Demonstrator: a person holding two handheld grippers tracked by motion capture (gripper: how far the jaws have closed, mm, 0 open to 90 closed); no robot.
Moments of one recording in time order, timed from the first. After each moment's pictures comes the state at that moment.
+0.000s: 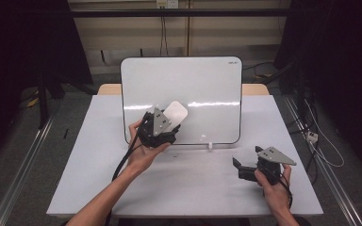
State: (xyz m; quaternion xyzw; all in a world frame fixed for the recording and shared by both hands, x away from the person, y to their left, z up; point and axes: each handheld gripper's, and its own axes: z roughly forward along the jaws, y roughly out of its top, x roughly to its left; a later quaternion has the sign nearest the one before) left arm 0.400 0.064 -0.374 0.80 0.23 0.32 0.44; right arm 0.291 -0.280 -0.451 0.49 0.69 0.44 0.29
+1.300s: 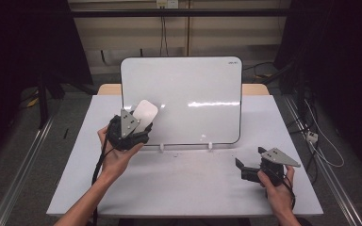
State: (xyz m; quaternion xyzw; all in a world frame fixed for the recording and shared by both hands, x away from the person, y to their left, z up) left arm 0.388 0.134 -0.368 0.78 0.30 0.35 0.42; right arm 0.287 -0.287 -0.451 0.50 0.69 0.44 0.29
